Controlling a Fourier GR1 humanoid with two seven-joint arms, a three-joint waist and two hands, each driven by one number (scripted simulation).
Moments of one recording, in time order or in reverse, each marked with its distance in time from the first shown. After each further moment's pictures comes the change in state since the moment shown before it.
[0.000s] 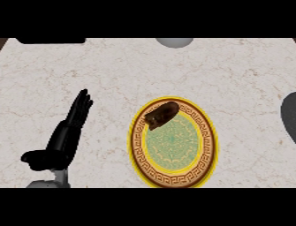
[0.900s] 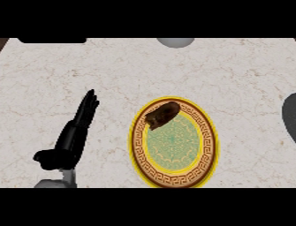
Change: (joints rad) left arm -0.007 -0.034 -0.022 0.019 -0.038 0.015 -0.005; right arm 0.088 0.067 0.039 -0.165 0.098 -0.061 0.058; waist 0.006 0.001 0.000
